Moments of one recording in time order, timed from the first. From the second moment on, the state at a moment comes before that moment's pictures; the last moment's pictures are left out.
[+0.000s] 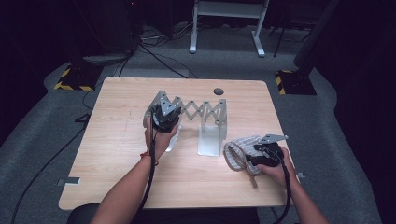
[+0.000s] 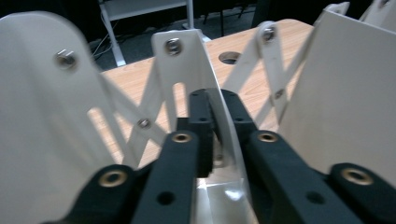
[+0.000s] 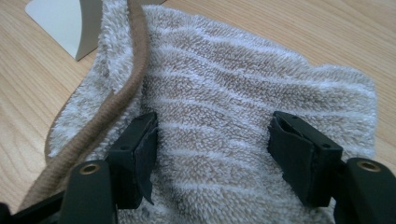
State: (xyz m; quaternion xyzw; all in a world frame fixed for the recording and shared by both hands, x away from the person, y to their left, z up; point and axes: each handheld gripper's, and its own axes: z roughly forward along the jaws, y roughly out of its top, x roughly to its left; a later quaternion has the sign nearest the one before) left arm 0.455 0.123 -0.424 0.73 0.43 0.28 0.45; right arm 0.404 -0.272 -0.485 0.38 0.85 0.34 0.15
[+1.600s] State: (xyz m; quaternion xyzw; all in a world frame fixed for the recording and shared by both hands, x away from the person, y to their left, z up) left arm 0.478 0.110 -0.419 0.84 0.11 0.05 0.53; right arm 0.405 -0.272 -0.486 0.37 0.85 0.35 0.15
